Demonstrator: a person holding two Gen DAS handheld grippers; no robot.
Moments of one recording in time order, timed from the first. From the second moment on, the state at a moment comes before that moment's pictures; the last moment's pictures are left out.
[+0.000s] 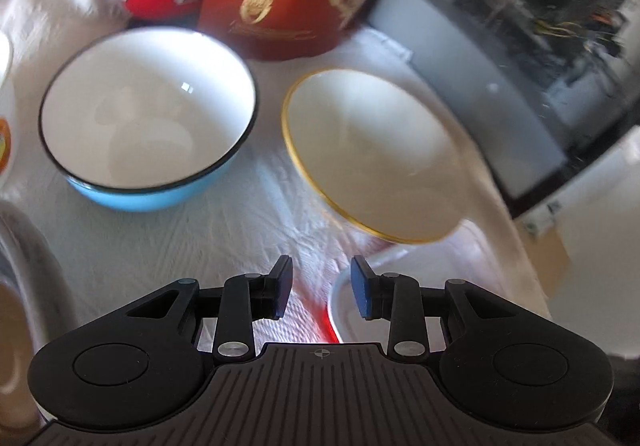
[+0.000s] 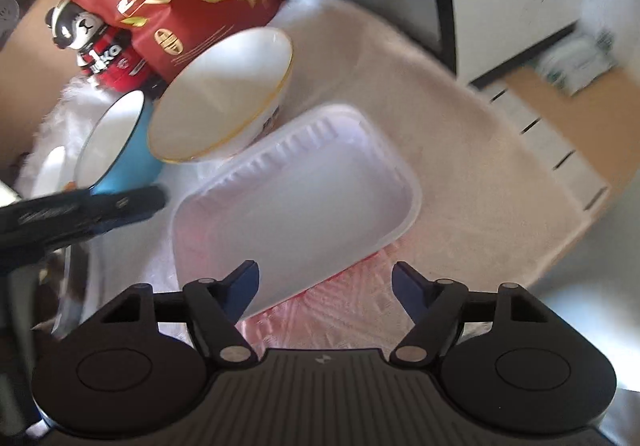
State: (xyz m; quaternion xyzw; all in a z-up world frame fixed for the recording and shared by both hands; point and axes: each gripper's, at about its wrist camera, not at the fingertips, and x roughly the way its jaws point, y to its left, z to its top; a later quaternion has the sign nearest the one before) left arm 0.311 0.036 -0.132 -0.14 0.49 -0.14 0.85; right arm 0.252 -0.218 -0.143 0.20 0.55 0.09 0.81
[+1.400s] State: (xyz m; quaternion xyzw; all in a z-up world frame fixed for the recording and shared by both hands) left arm 0.272 -0.004 -0.121 -0.30 0.49 -0.14 0.81; right arm 0.293 -0.288 -0.115 -0.04 0.41 0.25 0.88
